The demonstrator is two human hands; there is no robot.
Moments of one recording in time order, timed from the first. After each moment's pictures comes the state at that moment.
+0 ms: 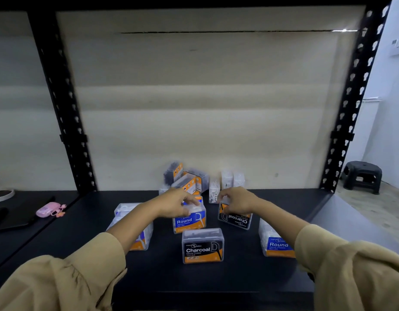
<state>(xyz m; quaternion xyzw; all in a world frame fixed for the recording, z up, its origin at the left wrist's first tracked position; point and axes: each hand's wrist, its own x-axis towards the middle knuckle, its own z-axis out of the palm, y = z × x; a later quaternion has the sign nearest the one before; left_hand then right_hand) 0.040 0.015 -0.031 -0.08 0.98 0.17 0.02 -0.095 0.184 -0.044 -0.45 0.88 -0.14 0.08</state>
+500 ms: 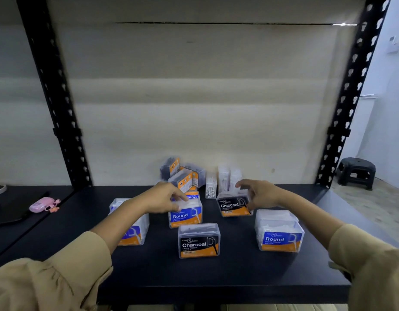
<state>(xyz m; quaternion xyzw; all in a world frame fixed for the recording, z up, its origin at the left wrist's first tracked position) 0.048 -0.001 -0.034 -0.08 0.99 0.15 0.01 -0.125 0.239 -0.037 -0.40 0.89 -0.17 0.13</state>
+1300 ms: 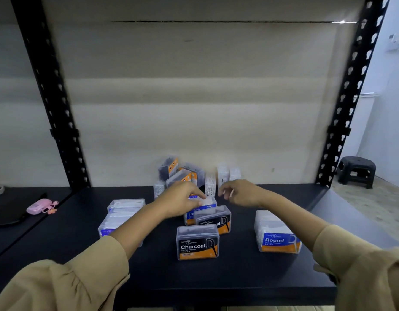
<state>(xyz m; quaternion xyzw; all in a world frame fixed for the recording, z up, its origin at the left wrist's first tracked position) 0.029 0.037 -0.038 -0.03 0.98 0.18 -0.10 -0.093 0.207 -0.026 -0.48 0.85 -0.17 0.11</state>
